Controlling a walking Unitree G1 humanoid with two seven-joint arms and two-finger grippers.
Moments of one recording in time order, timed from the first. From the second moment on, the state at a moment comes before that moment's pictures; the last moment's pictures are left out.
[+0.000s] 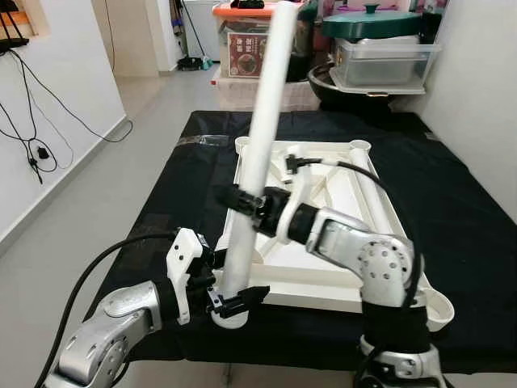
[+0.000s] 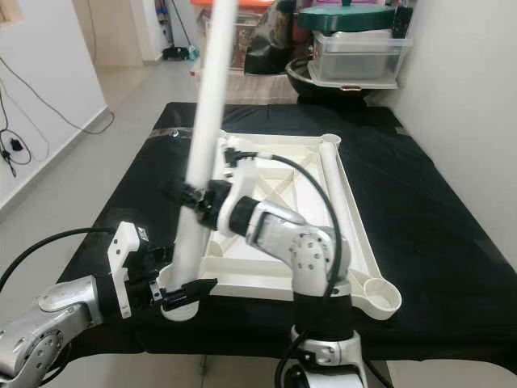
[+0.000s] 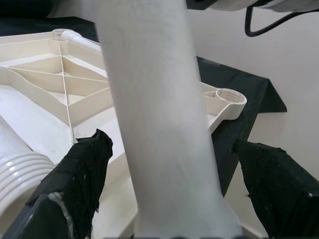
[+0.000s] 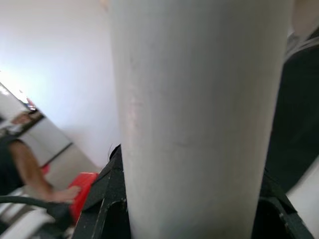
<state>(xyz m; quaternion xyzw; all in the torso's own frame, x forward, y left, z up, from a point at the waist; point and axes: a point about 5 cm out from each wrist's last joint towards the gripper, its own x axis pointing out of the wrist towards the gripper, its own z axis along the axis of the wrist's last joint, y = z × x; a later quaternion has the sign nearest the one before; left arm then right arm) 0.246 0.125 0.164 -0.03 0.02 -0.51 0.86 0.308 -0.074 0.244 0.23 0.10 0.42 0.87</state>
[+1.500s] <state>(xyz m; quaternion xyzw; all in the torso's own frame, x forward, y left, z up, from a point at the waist) 0.263 0.135 0.135 -0.04 -0.01 -0.22 0.97 0.289 -0.276 0.244 -0.04 -0.10 0.00 0.99</state>
